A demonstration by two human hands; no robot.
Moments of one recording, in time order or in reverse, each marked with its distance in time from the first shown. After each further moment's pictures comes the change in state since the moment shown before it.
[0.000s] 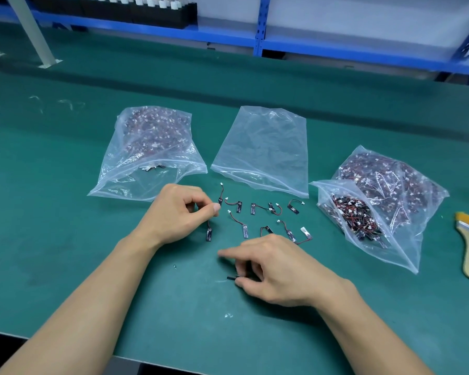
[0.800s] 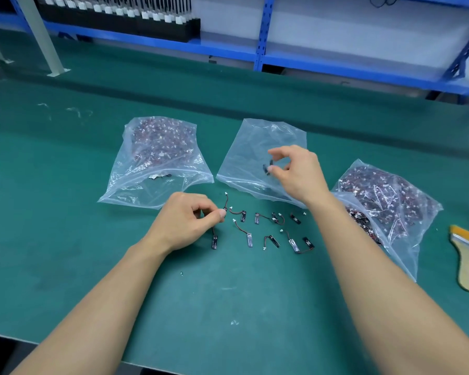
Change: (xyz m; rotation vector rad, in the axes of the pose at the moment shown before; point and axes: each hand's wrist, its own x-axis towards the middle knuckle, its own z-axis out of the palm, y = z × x) left_hand 0.000 -0.003 0.001 -0.056 0.030 -0.050; right_hand 0.089 0.086 -0.080 0.079 0.631 0.452
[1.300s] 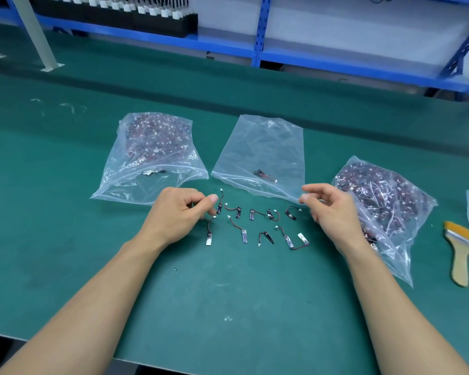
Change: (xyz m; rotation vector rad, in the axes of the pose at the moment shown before) left_hand 0.003 -0.003 0.001 0.000 0.091 -0.058; right_hand -0.075 0.067 -0.014 0.557 0.096 0.245
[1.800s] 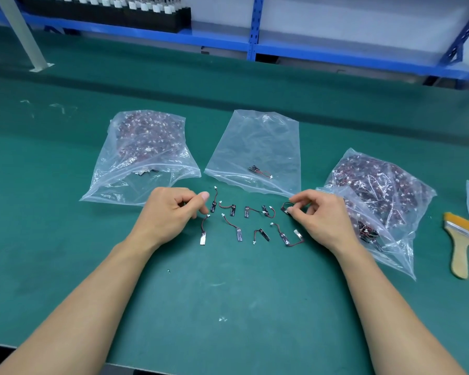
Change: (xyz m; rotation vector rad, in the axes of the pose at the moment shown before) left_hand 0.002 -0.005 0.003 0.004 0.017 -0.003; right_hand -0.006 0.015 0.002 -0.401 -0.066 -0.177
